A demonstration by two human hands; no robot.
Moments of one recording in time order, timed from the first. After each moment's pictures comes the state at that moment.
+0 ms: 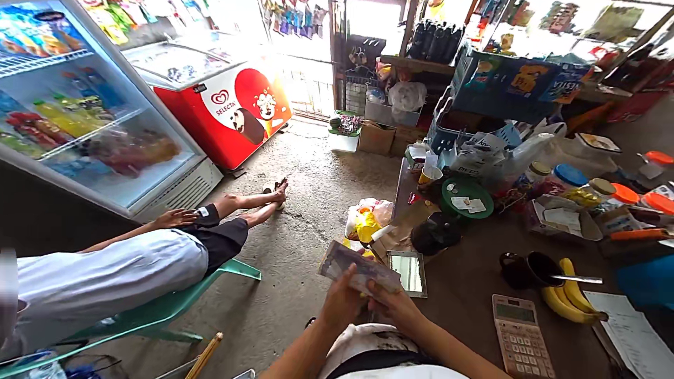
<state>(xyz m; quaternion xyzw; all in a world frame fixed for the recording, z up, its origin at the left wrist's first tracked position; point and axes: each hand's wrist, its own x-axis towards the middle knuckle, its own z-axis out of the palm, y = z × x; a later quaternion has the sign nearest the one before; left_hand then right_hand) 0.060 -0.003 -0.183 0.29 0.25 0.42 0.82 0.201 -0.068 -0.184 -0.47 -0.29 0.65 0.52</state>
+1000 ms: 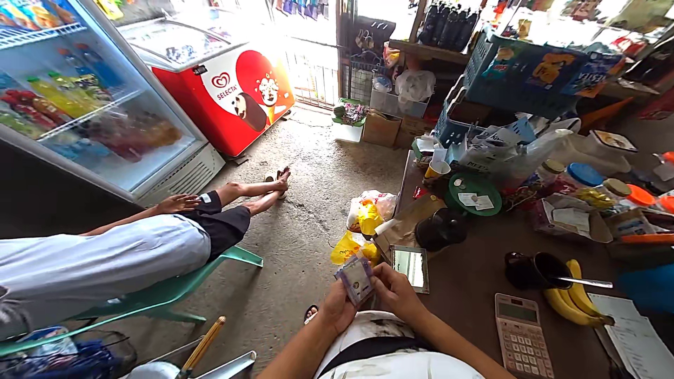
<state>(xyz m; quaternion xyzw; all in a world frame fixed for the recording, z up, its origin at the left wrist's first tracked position) 0.053 -0.005 -0.190 0.09 0.39 0.33 0.86 0.216 -0.054 -0.203 -0.57 -0.57 0.44 0.41</state>
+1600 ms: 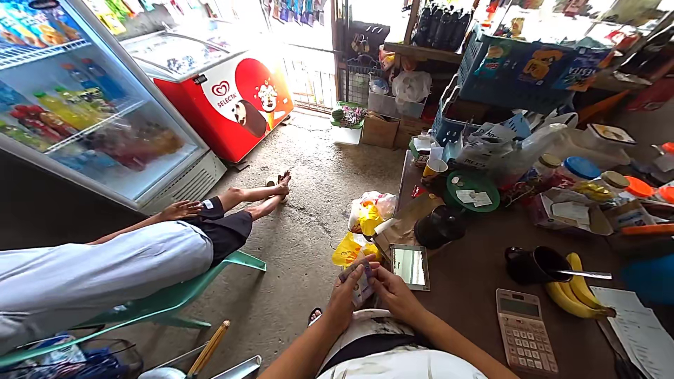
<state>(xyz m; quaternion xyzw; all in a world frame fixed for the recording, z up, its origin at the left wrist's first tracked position) 0.054 -0.013 -0.186 0.34 0.33 0.38 0.80 0.214 -0.058 -0.205 -0.53 -0.55 0.48 0.42</state>
